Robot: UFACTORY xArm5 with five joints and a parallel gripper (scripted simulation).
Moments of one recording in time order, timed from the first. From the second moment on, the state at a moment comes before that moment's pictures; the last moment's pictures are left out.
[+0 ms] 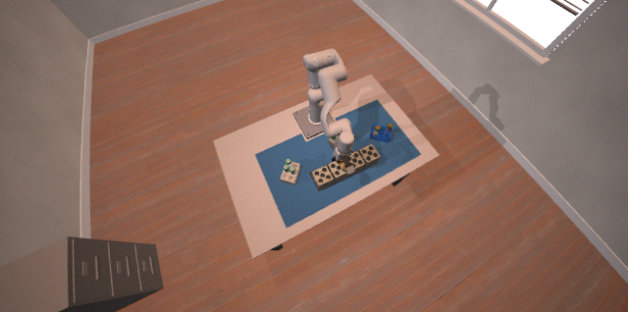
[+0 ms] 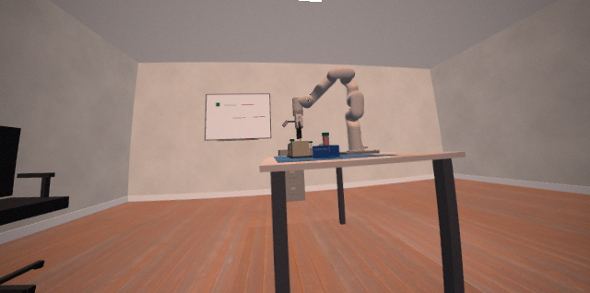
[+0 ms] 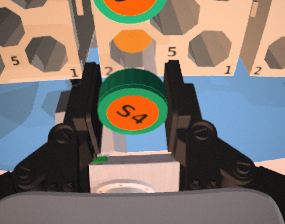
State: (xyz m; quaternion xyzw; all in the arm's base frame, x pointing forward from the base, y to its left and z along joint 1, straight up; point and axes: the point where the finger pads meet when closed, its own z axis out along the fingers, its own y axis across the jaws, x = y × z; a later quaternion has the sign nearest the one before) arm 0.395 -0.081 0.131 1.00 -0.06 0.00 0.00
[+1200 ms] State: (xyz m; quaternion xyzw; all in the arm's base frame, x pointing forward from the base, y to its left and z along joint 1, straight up) arm 0.395 -0.081 0.106 1.00 -0.06 0.00 0.00
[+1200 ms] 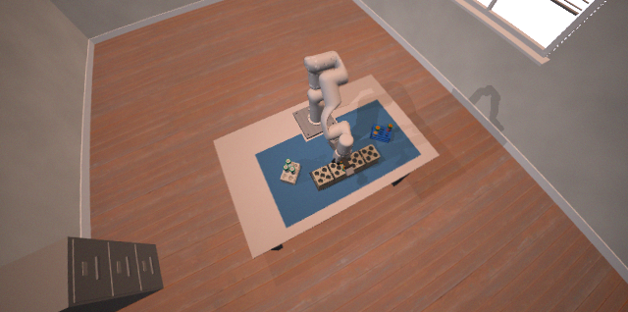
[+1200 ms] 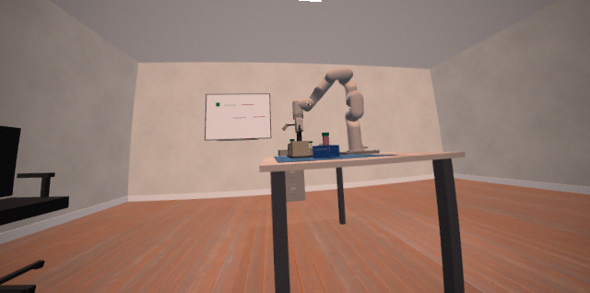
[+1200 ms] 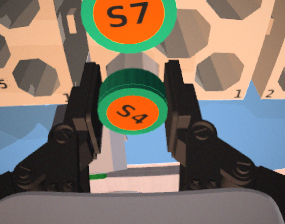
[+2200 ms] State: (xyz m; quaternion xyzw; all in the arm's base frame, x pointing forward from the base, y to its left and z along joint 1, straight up) arm 0.395 -0.080 0.105 1.00 -0.06 0.00 0.00
